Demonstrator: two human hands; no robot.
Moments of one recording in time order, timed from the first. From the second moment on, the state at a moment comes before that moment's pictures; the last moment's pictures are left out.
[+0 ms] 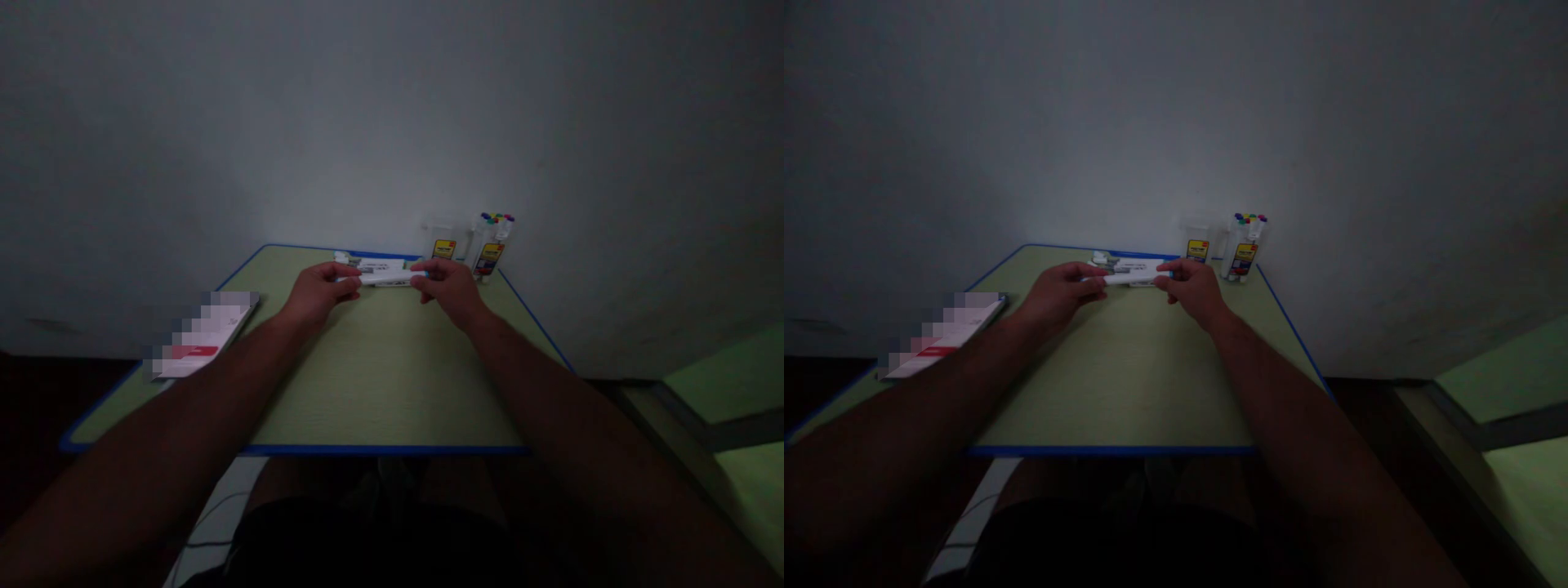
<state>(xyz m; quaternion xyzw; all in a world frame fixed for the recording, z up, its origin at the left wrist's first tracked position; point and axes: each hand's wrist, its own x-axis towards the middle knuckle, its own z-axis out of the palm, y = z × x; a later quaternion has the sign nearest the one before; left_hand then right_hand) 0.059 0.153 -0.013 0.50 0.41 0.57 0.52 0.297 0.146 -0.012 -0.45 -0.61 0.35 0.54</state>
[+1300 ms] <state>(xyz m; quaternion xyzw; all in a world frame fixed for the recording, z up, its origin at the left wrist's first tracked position) 0.061 0.151 -0.009 0.51 0.43 0.56 0.48 0.309 0.151 -0.010 -0.48 -0.54 0.43 0.54</state>
